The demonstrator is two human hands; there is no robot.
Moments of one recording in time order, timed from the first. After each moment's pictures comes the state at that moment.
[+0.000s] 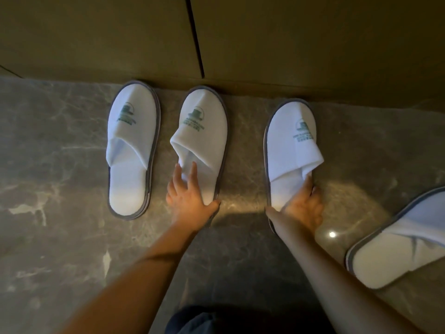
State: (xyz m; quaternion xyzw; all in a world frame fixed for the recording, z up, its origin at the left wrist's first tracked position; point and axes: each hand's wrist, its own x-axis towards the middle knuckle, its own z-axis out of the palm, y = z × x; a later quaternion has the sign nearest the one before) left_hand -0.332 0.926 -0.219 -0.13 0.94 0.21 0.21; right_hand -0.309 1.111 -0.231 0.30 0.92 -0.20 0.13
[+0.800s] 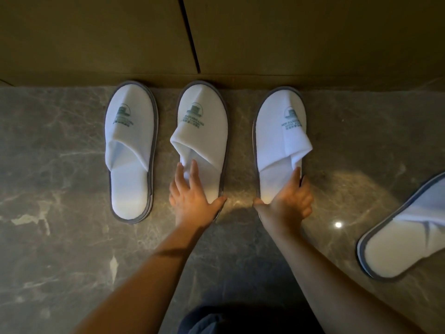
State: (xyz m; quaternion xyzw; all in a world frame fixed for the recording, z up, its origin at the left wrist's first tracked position) left_hand -0.332 0.923 -0.226 -0.12 0.95 0.22 0.20; right_hand -0.312 1.076 -0.232 0.31 0.91 -0.25 0.11
